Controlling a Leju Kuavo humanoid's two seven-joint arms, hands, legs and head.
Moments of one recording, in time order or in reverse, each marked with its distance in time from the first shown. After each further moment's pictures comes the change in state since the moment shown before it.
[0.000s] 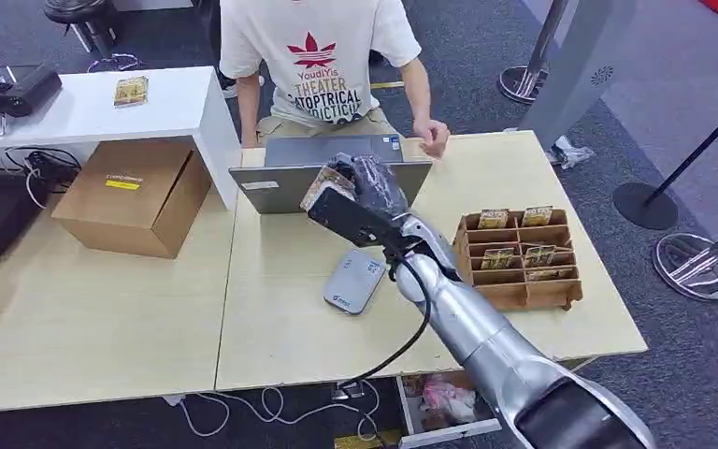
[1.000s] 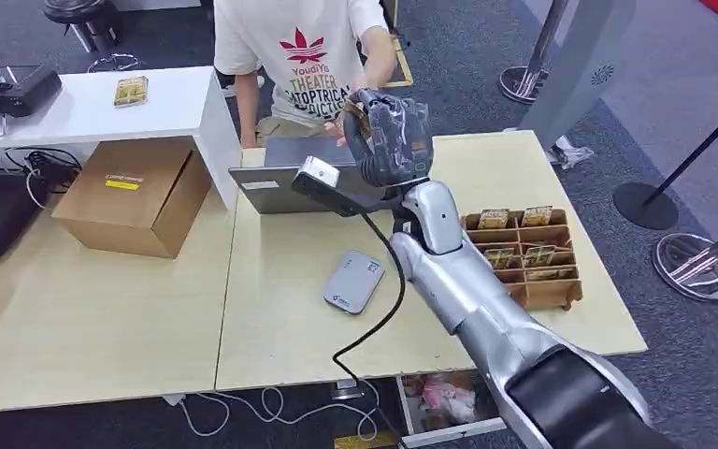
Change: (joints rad) left arm -0.005 -0.025 0.011 0.000 0.027 0.035 0.032; right arm -0.136 0.052 -0.043 0.159 0.498 -0.451 0.096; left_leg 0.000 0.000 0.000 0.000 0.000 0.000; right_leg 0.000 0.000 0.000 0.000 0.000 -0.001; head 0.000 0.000
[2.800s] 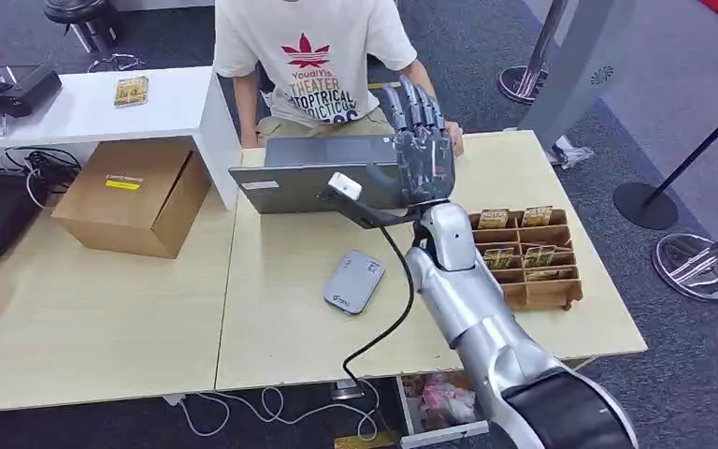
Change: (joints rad) left arm -0.004 0.001 0.021 0.000 0.010 0.044 0.013; right arm 0.092 0.051 -0.307 0.072 0.326 -0.001 -0.011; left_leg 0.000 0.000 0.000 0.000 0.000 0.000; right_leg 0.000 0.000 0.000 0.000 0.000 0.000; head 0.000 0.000
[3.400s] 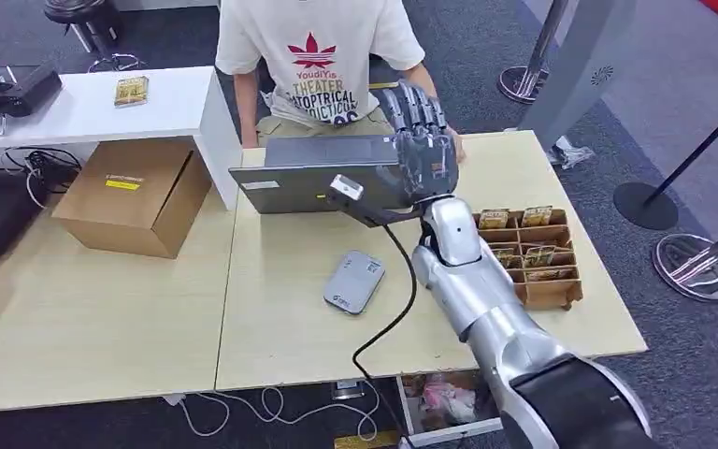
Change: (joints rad) left arm 0.008 -0.015 0.037 0.000 0.045 0.031 -0.002; right arm -0.051 -0.052 0.076 0.071 0.051 0.028 0.083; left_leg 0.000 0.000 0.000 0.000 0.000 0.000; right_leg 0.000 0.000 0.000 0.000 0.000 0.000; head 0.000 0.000
